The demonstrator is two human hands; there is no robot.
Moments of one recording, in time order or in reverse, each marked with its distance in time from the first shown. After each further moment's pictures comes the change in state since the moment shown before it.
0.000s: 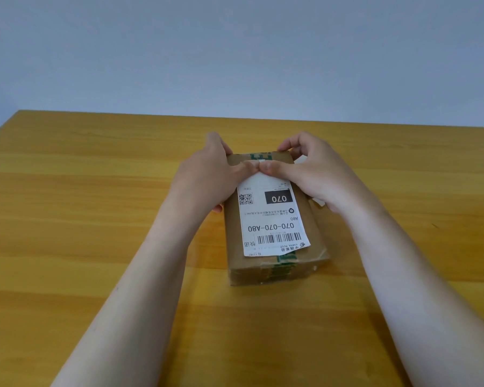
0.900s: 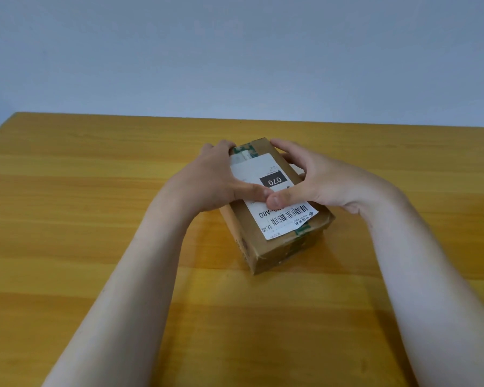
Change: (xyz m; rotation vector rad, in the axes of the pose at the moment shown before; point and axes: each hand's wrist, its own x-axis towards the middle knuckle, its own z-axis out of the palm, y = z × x) left_hand 0.003 -0.002 -0.002 -0.025 -0.183 0.112; right_hand -0.008 0.002 -0.027 0.037 -0.465 0.018
